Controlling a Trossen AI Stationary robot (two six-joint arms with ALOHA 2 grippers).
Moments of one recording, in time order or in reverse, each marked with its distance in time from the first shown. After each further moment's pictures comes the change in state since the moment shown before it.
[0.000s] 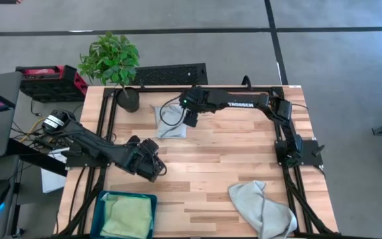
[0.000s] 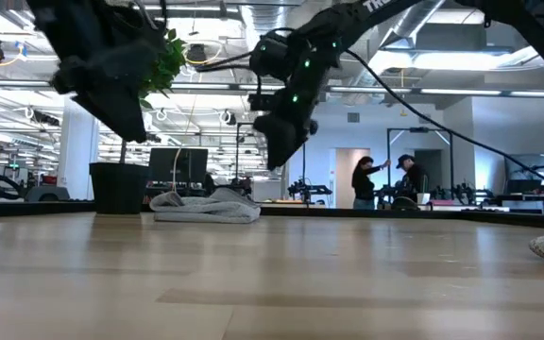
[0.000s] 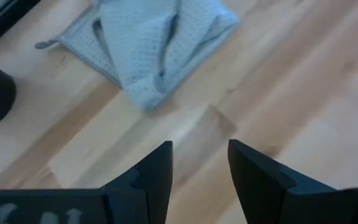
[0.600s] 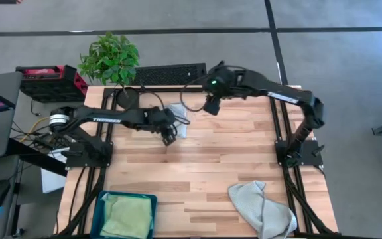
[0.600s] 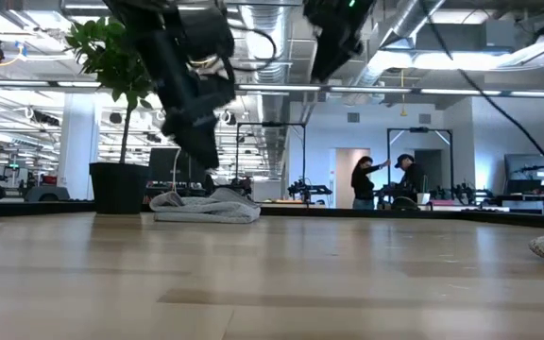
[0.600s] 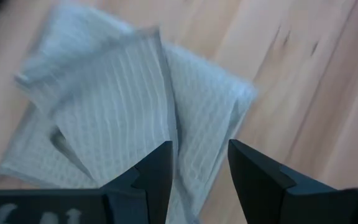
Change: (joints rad) left arm 0.604 0.069 0.005 0.446 0.470 0.900; right arm -0.017 -0.411 0.031 -0.282 0.000 -0.010
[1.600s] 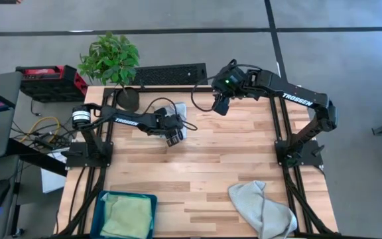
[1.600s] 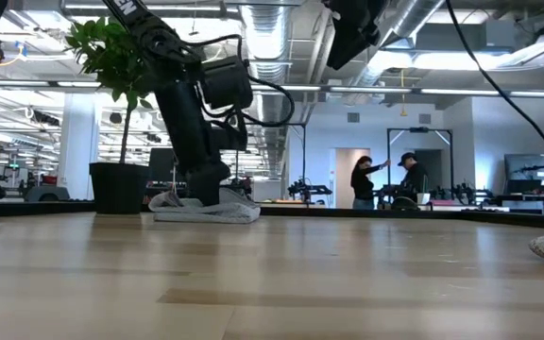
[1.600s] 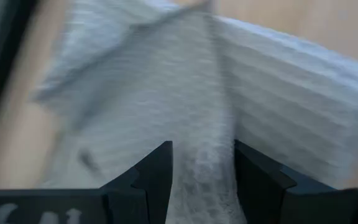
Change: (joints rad) left arm 0.005 0.235 0.000 0.134 -0.235 0.124; right arm 0.001 -0.115 -0.075 -0.012 0.000 -0.007
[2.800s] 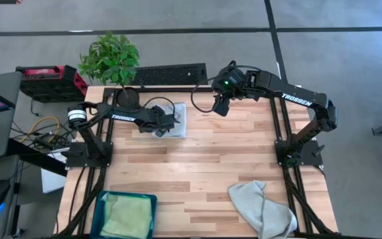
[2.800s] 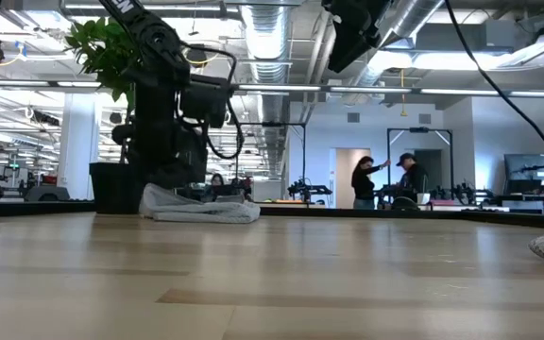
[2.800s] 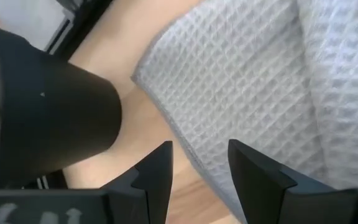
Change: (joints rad) left arm 0.061 -0.056 0.000 -0.465 -0.231 -0.544; right arm 0.000 0.000 -0.014 -0.002 0.000 0.000
